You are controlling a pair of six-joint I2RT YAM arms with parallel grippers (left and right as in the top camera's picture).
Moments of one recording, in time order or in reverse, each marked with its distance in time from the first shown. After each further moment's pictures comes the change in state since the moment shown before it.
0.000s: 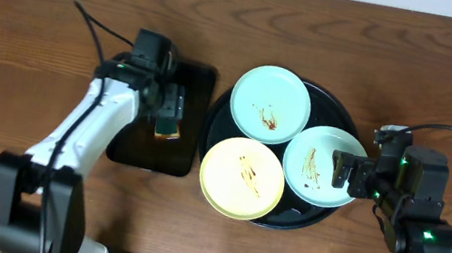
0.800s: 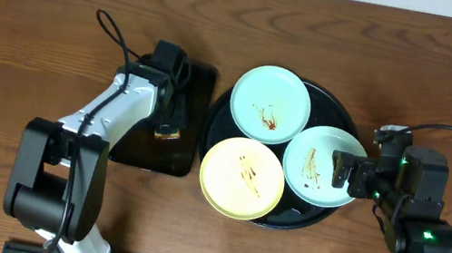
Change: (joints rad) left arm -0.041 0.150 0.000 0.001 0.000 -0.121; right arm 0.000 0.000 0.000 0.000 -0.002 0.000
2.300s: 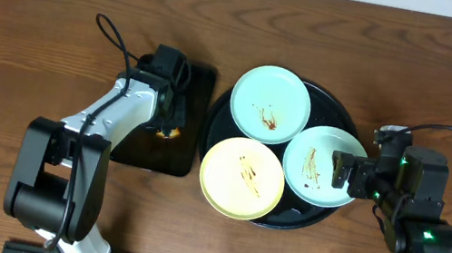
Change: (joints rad) left arm -0.003 0.001 -0.047 0.081 0.000 -0.025; right arm 0.000 0.000 0.000 -0.003 0.000 0.000
